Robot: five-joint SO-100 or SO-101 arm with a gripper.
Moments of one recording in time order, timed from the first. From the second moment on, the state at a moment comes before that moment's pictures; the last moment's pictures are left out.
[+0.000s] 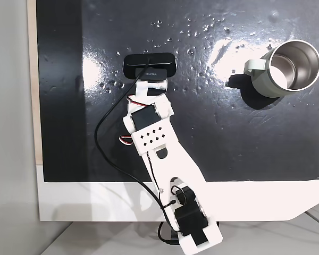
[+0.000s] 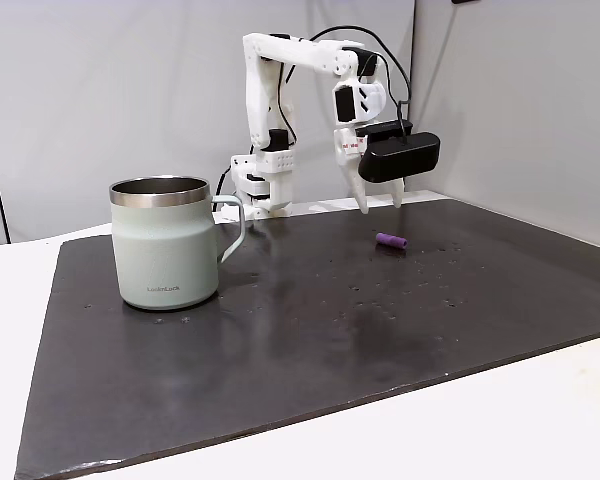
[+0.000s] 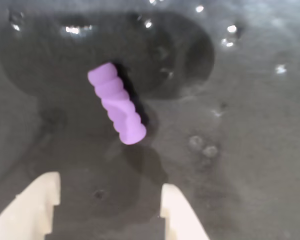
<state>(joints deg) -27.8 96.1 108.3 67.9 -61.8</state>
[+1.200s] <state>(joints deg) -28.6 72.2 92.4 64.8 -69.2</state>
